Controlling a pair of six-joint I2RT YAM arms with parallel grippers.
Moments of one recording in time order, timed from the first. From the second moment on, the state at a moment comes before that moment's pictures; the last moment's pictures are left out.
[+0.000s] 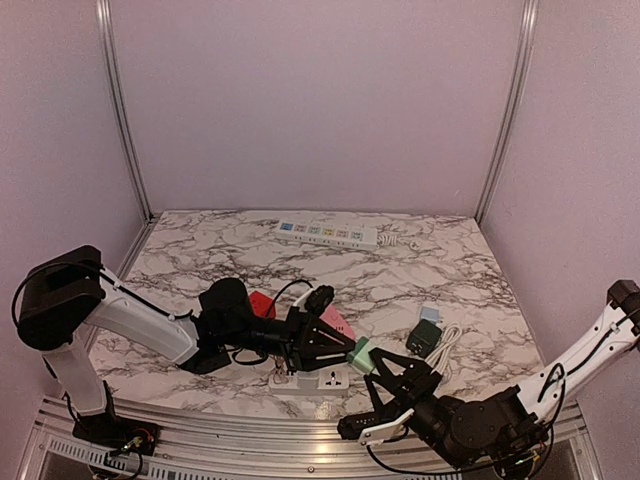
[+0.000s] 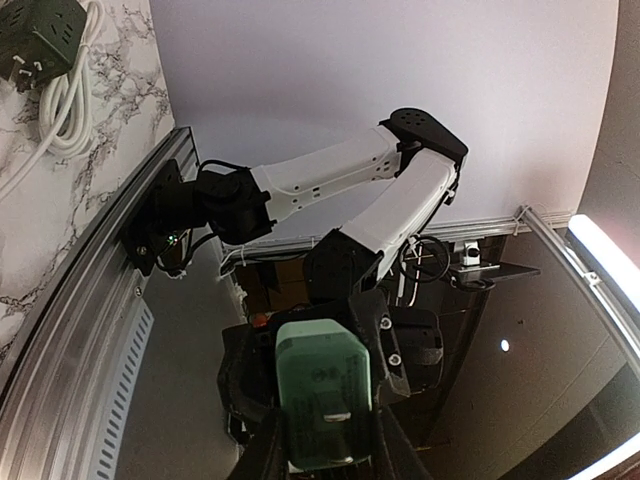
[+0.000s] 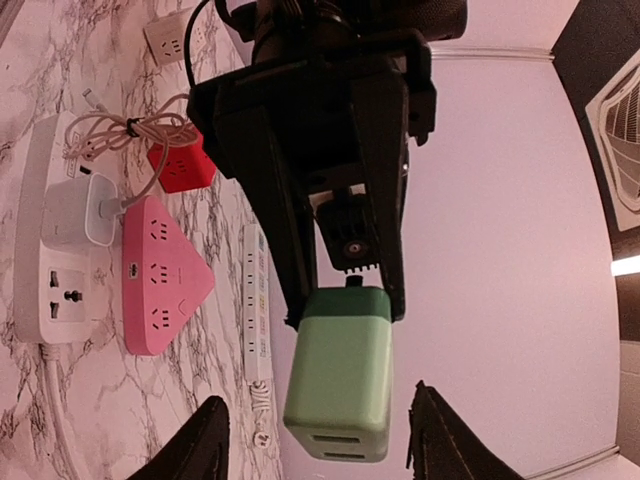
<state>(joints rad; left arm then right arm) -1.10 1.76 0.74 1.13 0.72 -1.55 1.84 1.20 0.41 0.62 1.20 -1.23</state>
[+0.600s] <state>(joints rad) -1.11 1.81 0.74 1.22 0.72 -1.63 1.82 1.23 0.45 0.55 1.19 -1.22</state>
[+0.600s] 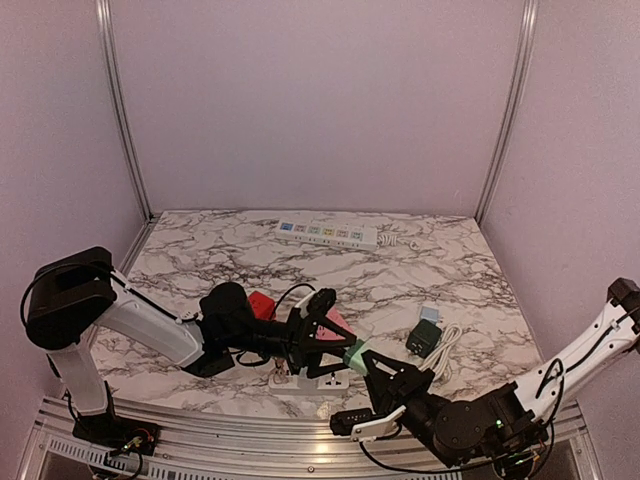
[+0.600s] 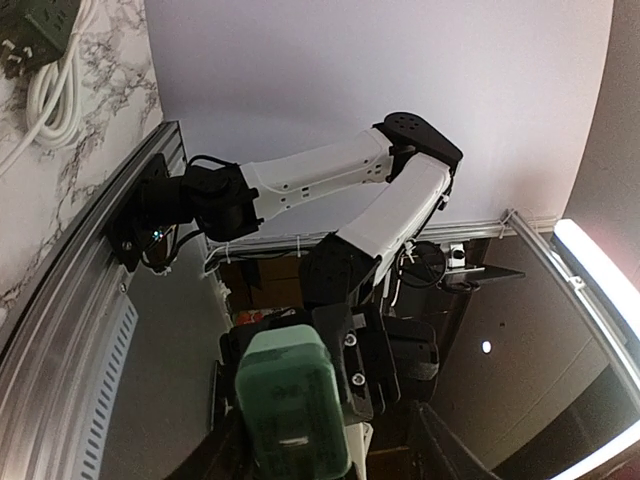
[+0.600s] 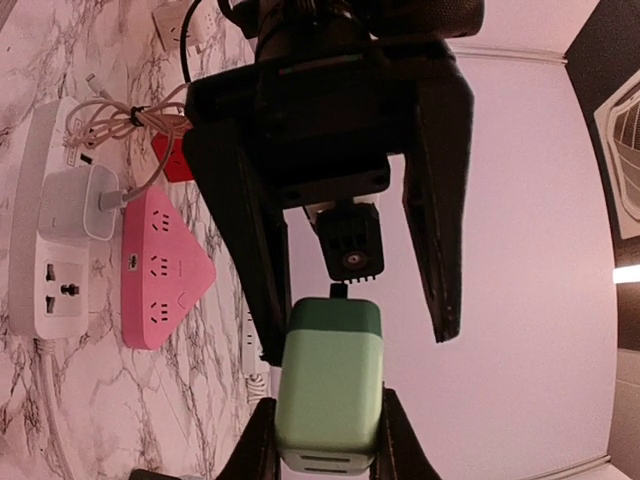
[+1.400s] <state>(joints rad) -1.09 1.41 0.77 0.60 0.49 -1.07 1.79 0.96 0.84 -0.33 0.99 -0.31</state>
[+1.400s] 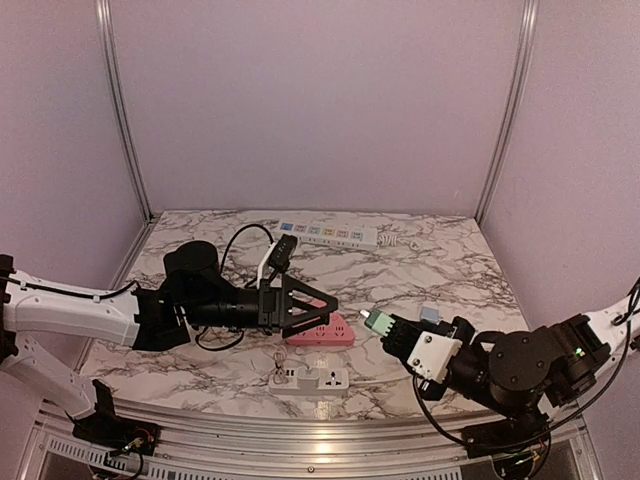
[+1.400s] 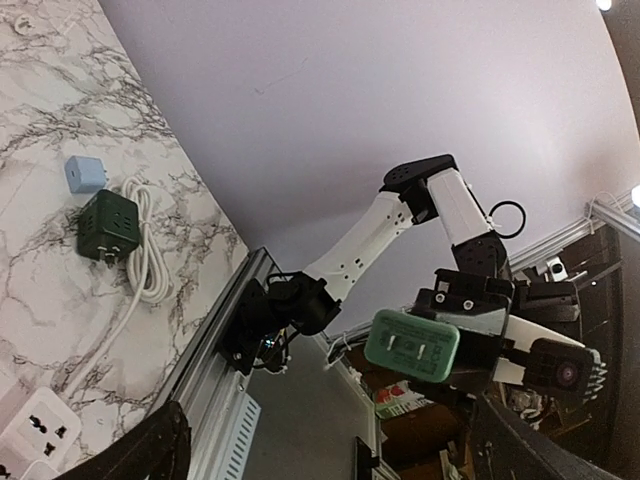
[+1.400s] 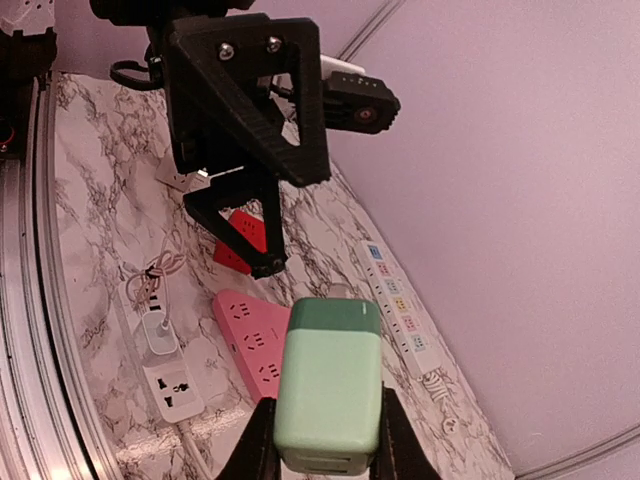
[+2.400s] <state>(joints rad) -1.08 1.06 0.66 -0.08 -0.35 -0.47 1.09 1.33 1.13 -0.67 0.42 -0.06</state>
